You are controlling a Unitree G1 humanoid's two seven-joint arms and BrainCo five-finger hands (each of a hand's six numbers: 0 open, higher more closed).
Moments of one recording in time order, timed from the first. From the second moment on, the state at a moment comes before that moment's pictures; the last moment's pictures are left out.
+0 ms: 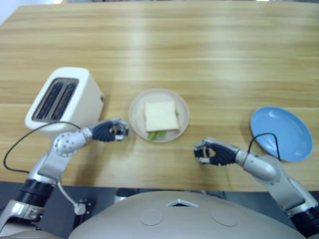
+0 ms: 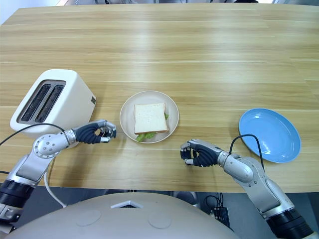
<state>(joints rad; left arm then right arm) 0.10 0.73 -0.19 -0.10 0.16 -0.21 -0.68 0.33 -0.78 0.22 -0.28 -0.25 -0.21 0.53</state>
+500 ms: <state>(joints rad) -0.22 0.54 -0.45 0.29 0.48 -0.20 -0.59 -0.01 -0.45 0.51 0.14 -0.53 -0.33 0.35</state>
